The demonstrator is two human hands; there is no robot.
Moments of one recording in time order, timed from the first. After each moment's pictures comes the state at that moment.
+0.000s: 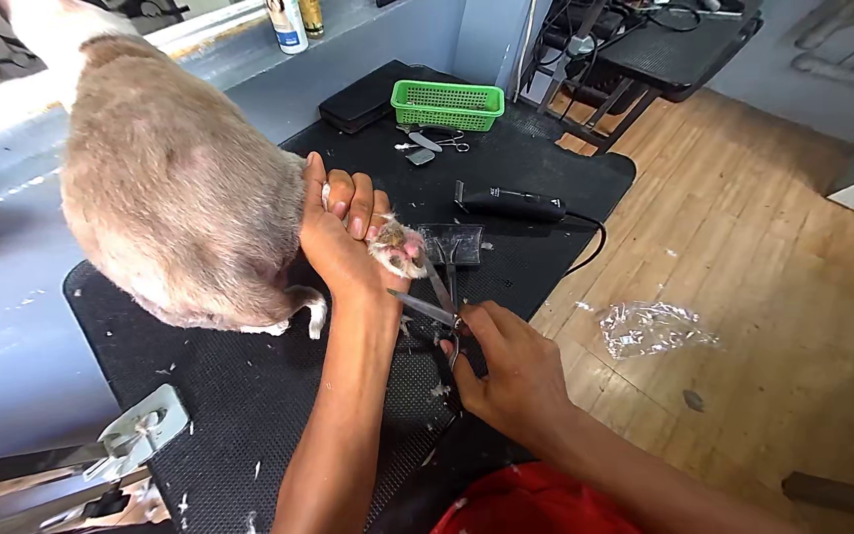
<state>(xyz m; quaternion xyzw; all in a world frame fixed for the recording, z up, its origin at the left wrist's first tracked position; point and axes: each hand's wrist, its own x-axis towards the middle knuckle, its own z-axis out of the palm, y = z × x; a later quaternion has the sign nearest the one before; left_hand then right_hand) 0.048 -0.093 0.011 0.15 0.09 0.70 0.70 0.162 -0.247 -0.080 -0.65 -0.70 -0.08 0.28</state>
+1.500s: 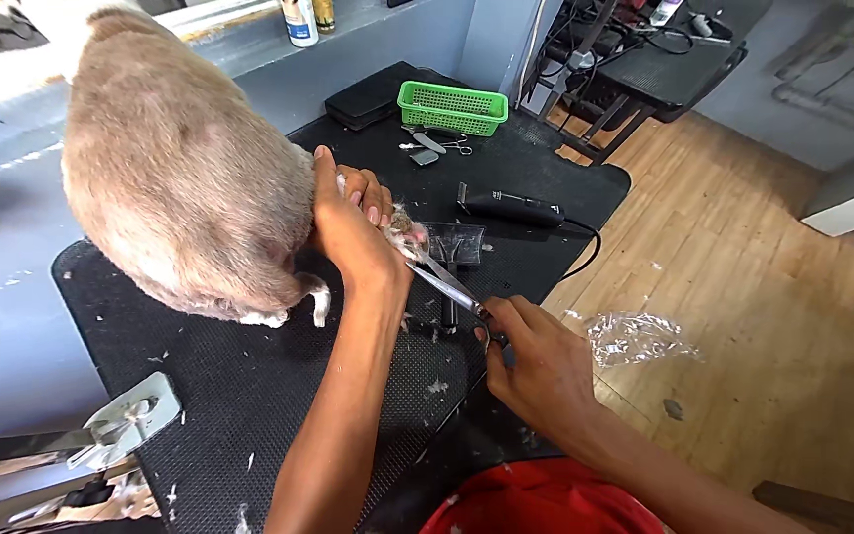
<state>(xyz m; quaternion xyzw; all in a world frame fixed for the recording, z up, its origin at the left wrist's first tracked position) 0.052 -0.086 0.005 0.20 0.19 0.73 0.62 0.185 -0.254 -0.076 -0.67 -0.70 -0.11 0.22</state>
